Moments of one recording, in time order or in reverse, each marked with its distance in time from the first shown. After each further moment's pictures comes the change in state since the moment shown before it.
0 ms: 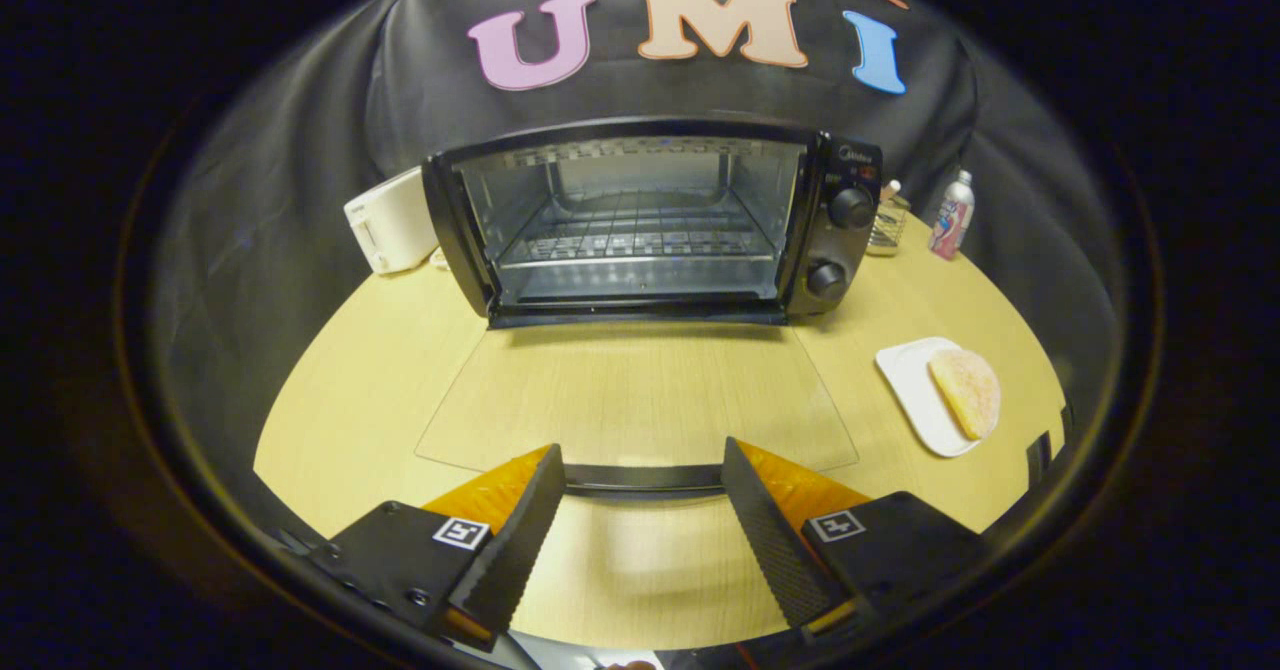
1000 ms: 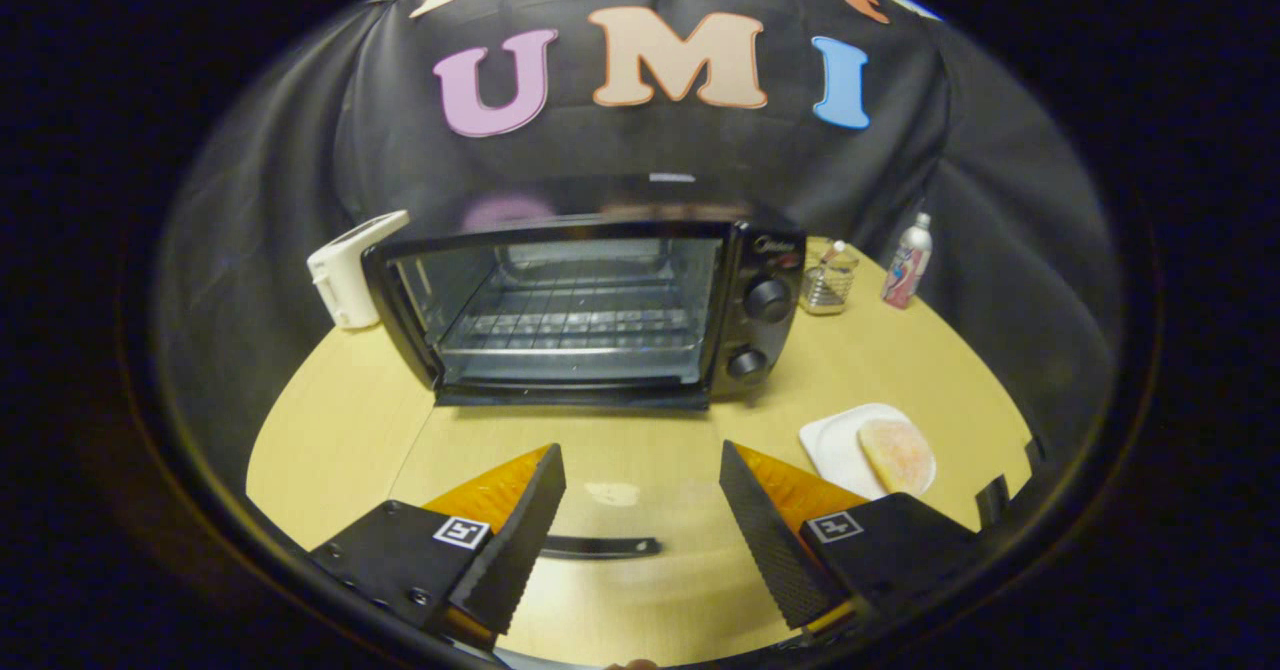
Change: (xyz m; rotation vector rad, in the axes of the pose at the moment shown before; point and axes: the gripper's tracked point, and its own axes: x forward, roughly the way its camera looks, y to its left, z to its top) arm -0.025 -0.075 0.092 0.030 -0.176 -0.124
